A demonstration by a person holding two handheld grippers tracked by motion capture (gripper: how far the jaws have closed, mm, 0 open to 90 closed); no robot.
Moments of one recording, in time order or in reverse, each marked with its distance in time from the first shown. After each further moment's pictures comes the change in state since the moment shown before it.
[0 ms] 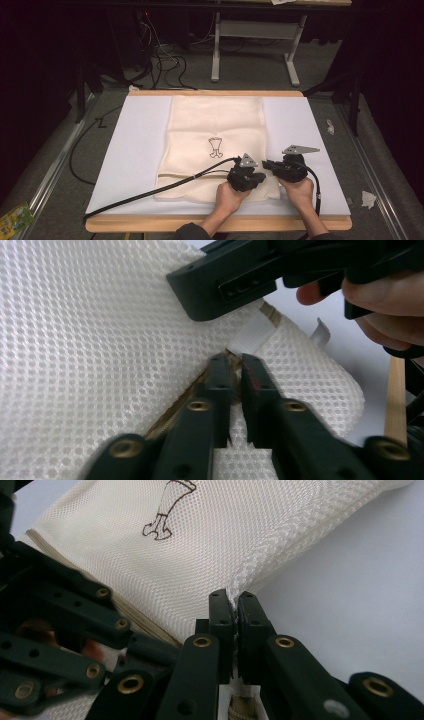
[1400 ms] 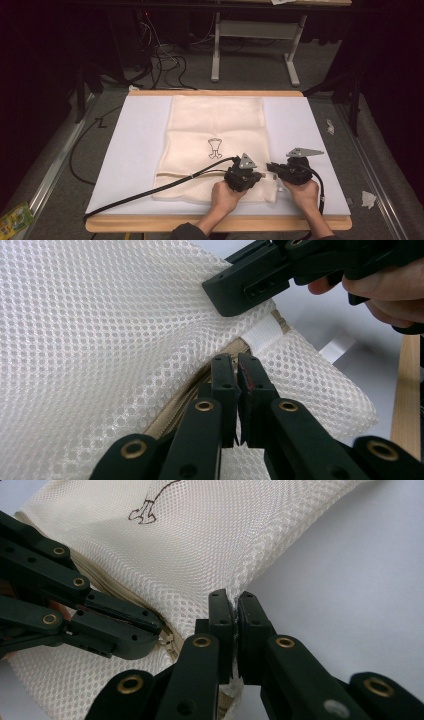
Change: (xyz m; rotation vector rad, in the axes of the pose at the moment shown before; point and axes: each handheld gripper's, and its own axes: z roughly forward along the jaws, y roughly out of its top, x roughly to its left) left arm -0.001 0.003 -0.012 0.042 0.048 0.062; right arm -0.008 -0.010 -0.007 0.021 -0.015 -0.016
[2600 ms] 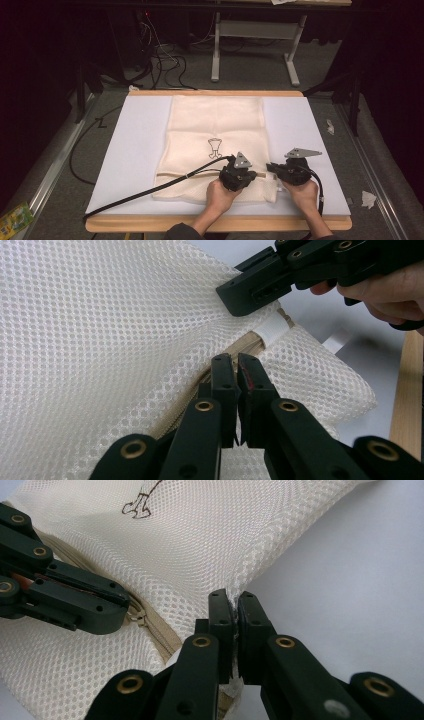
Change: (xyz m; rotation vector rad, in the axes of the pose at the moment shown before) left arm 0.005 -0.001 -0.015 -0.003 0.025 0.012; right arm 0.001 -0.001 0.003 0.009 -0.025 -0.021
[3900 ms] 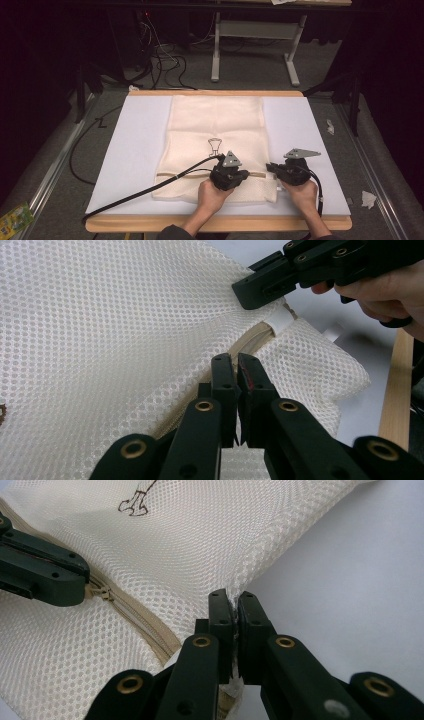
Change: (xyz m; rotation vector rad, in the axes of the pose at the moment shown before) left arm 0.012 -0.009 -0.022 -0.026 -0.012 -0.031; right arm 0.001 -0.001 0.002 0.003 -0.014 -0.007
